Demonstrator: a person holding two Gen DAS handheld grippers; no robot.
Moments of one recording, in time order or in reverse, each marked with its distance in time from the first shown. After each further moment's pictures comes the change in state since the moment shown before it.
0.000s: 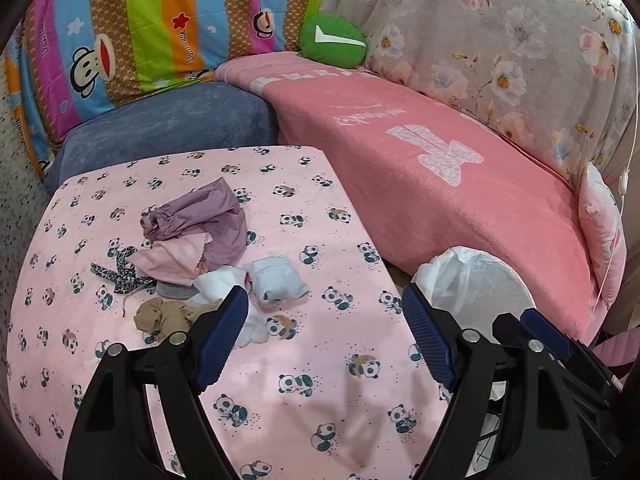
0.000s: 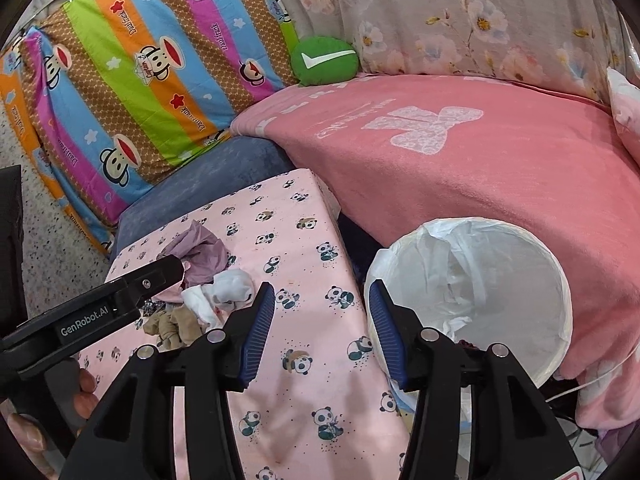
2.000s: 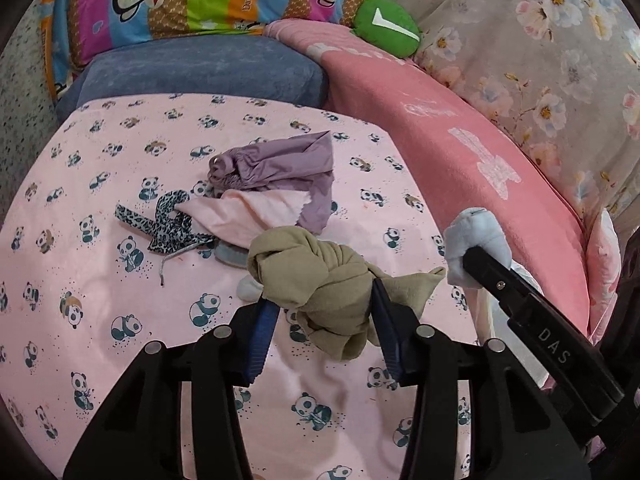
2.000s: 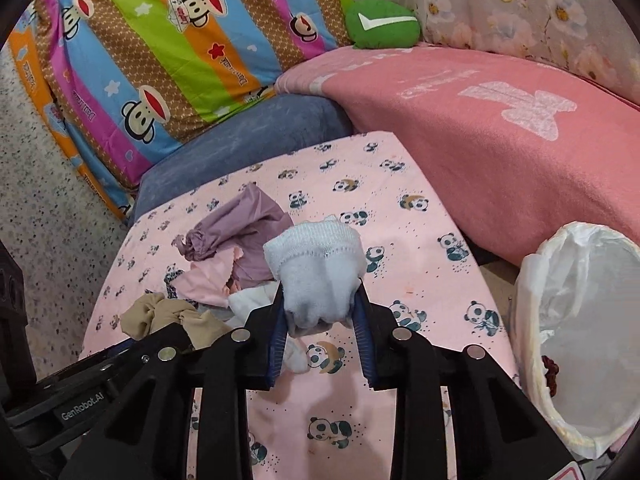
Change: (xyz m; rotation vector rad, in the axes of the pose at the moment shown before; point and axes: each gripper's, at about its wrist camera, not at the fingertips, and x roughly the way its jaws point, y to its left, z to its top) left arm 0.021 0.101 -0.013 -0.178 0.071 -0.046; right arm 0.102 0.097 0.007 -0.076 0.069 0.100
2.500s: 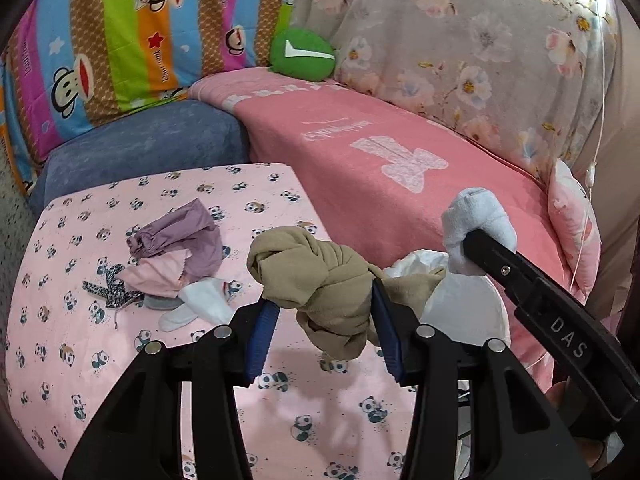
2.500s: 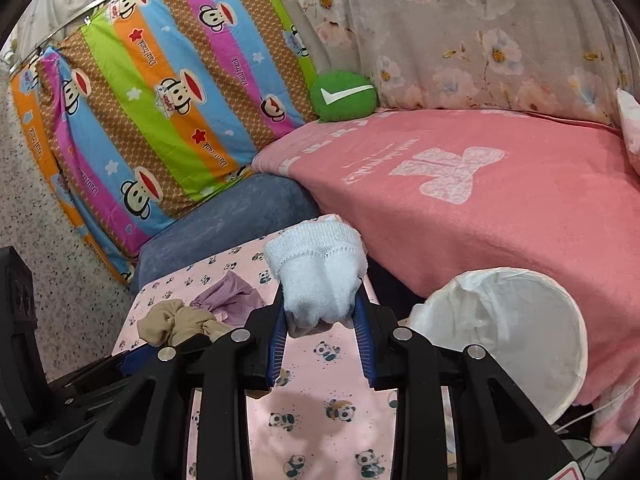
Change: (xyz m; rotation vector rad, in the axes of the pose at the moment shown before) left arm -0.043 -0.127 -0.009 0.253 -0.103 -0.054; right arm -0.136 -0.078 0.014 0.100 -0.216 -0.052
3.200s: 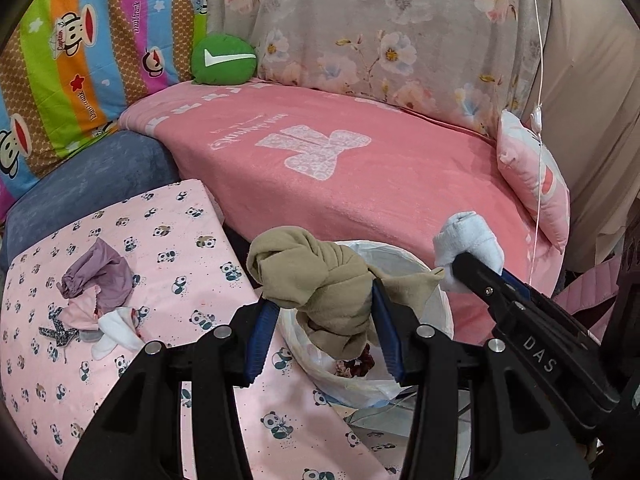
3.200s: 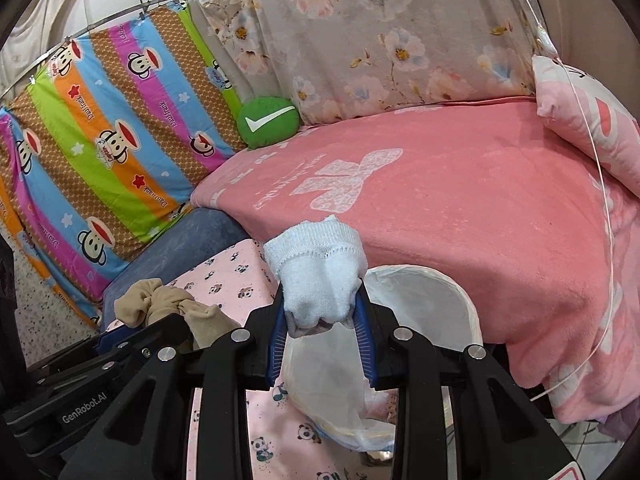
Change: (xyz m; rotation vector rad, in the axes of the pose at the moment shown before) left arm 0.023 -0.113 -0.001 0.185 0.030 -0.101; right arm -0.051 -0.131 -0.005 0.152 -0.043 -0.134
